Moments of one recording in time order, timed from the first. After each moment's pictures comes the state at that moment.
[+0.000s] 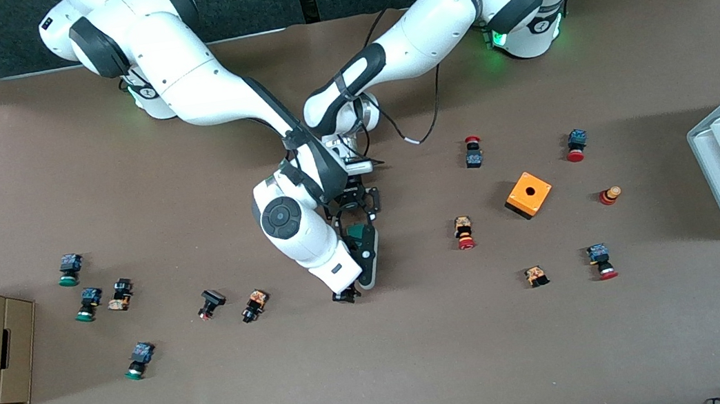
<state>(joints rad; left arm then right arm) -0.73 1.01 -0.44 -1.64 2.00 1.87 -2.56 0.74 0.85 -0.17 -1.38 0.37 2.46 -0.96</state>
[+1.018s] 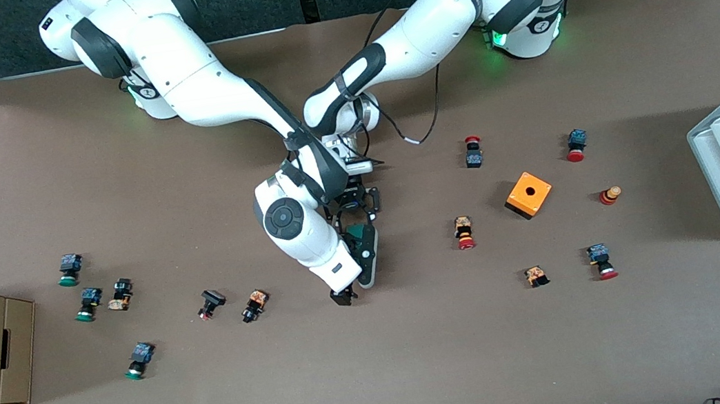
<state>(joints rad) -0.73 1.01 -0.44 -1.64 2.00 1.87 -2.56 0.75 0.87 -0.17 -1.40 0.37 2.46 -0.95</state>
